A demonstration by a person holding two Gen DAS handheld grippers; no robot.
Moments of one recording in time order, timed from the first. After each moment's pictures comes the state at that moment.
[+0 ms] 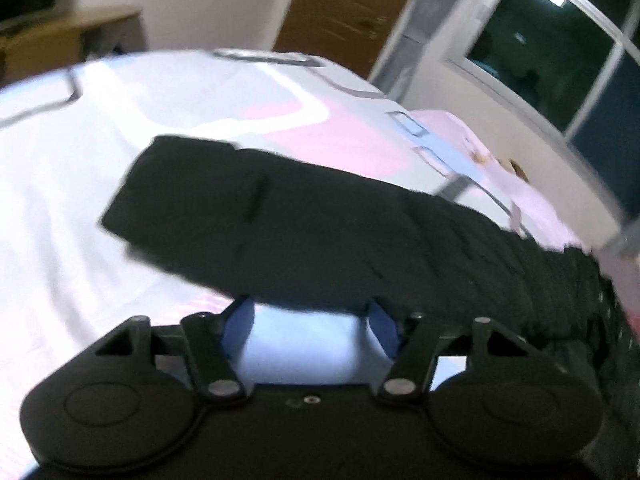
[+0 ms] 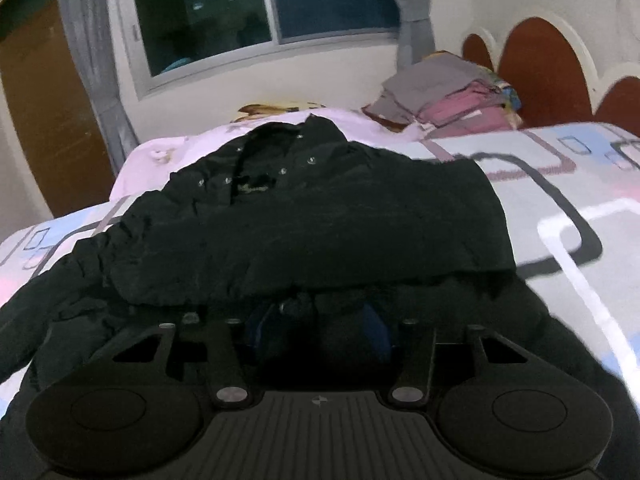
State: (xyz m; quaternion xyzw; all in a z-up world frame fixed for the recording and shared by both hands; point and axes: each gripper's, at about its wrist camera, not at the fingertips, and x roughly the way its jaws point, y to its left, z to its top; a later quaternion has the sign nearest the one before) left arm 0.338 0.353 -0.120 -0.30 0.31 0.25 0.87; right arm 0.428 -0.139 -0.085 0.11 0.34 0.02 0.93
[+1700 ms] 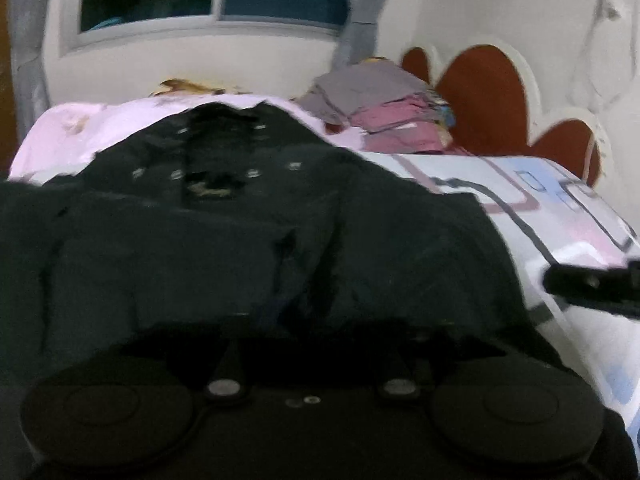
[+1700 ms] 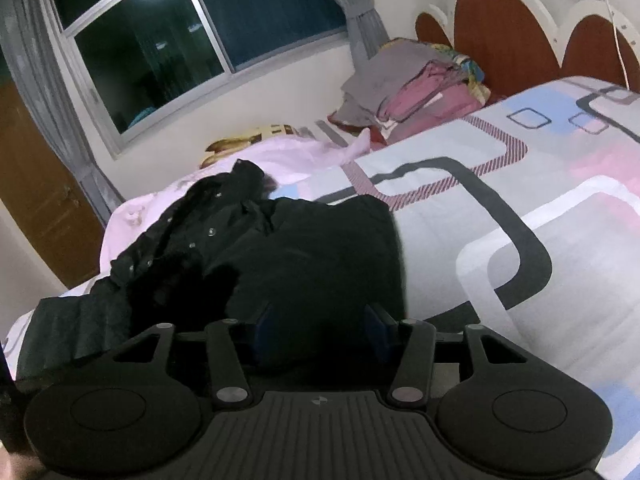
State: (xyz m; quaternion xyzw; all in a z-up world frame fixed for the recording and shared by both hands) left arm 0.566 -0.078 -0.116 0.00 0.35 -0.17 0.92; right arm 0.463 -0.297 -0.075 0.23 0.33 0.03 0.91
